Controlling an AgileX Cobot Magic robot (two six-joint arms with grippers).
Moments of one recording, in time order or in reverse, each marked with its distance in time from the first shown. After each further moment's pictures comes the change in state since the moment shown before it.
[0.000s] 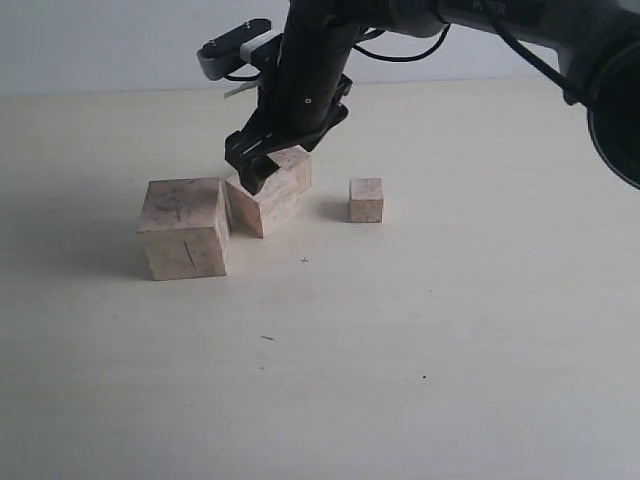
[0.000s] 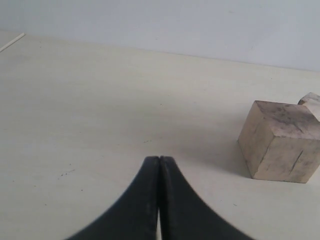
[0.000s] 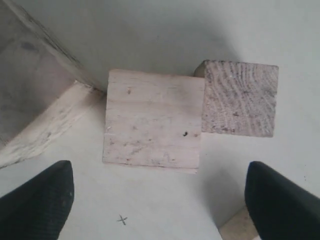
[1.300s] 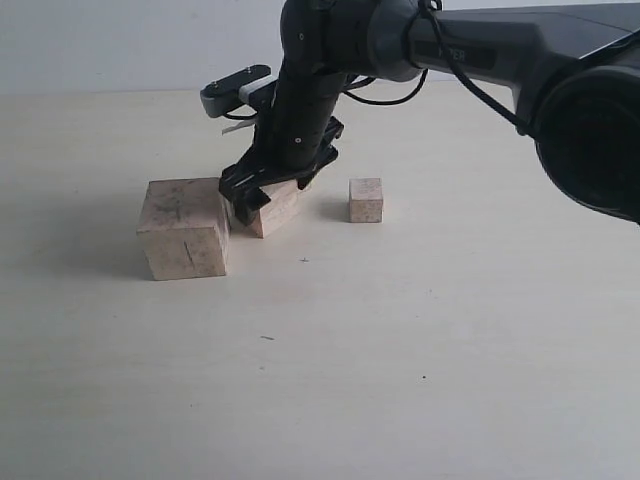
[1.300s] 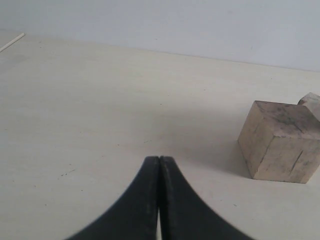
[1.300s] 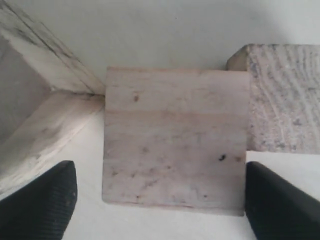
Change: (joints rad) left arm 0.000 0.000 0.000 0.000 0.000 0.000; right arm 0.000 0.100 0.000 0.068 -0.044 0.027
